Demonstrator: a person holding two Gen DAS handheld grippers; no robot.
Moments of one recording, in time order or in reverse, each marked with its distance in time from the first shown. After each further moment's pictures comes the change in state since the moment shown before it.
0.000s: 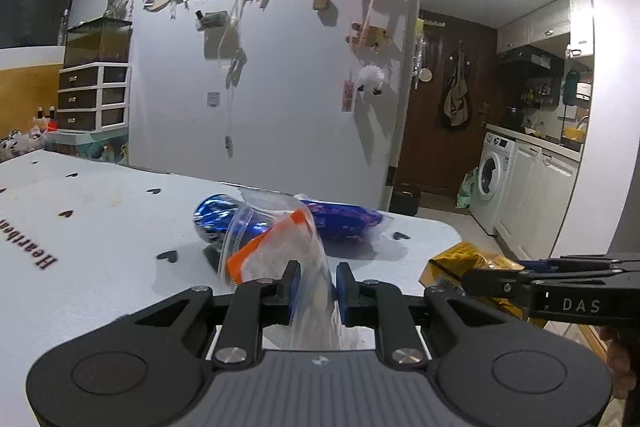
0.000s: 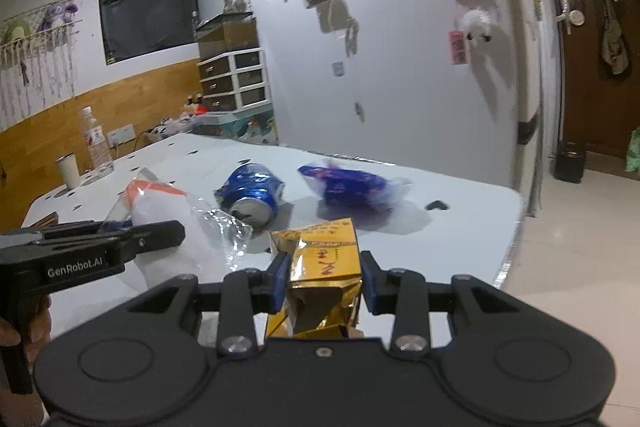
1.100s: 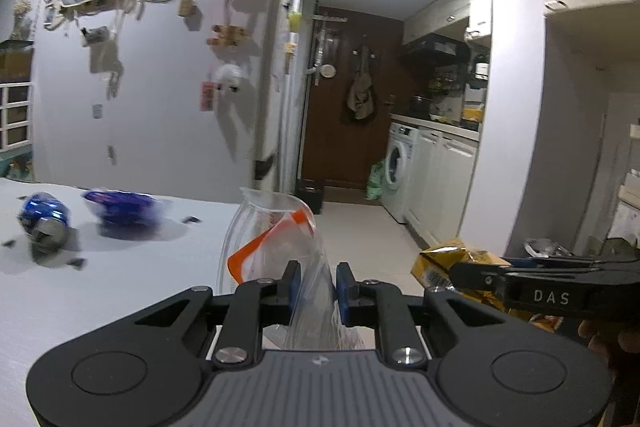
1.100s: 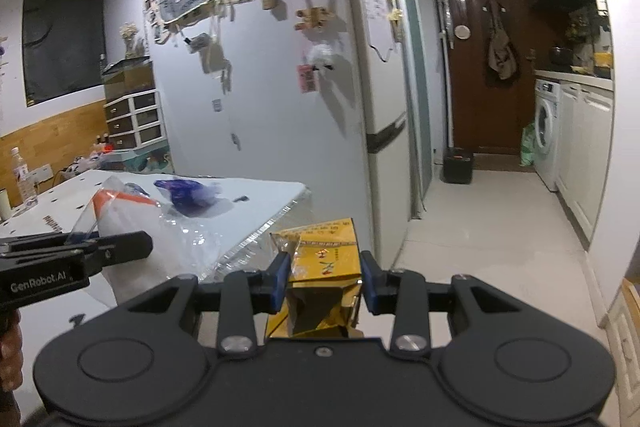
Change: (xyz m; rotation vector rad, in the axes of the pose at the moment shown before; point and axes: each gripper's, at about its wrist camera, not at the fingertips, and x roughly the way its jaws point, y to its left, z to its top) left arm -0.033 -0.209 -0.043 0.080 -0.010 -0.237; right arm -0.179 -0.133 -0.061 0.099 -0.089 -0.278
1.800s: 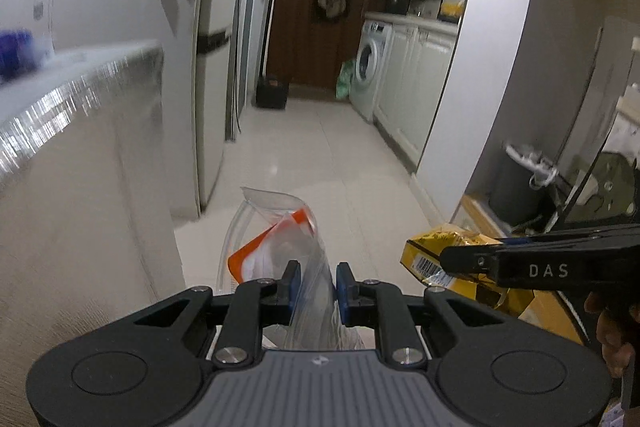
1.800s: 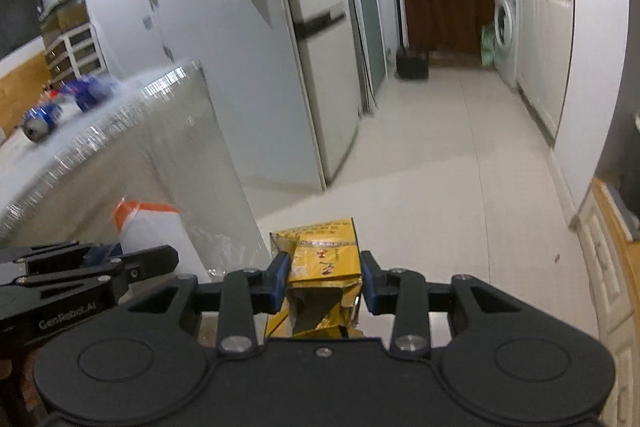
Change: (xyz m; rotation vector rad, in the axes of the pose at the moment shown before) left arm 0.127 -0.060 -0.115 -0.017 0.317 -0.091; right arm 0.046 -0.111 -0.098 0.098 0.304 -0.097
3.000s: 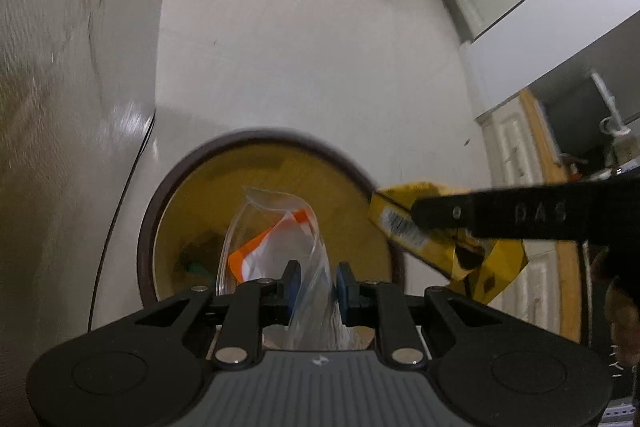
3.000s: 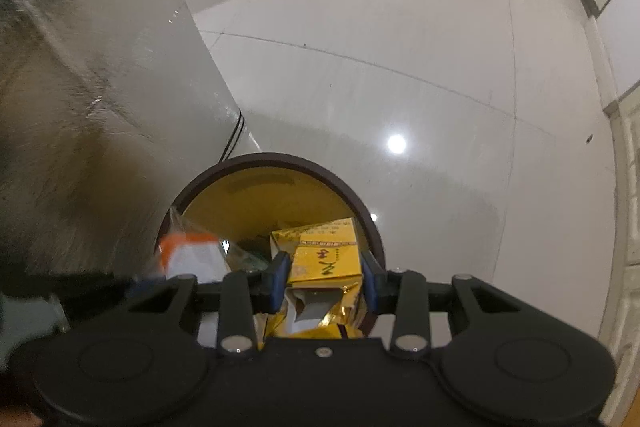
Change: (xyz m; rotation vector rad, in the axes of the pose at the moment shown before) left arm 0.241 0.083 -0.184 -0.365 0.508 -0.080; right arm 0.276 -0.011 -0.101 -0.088 0.593 -0.090
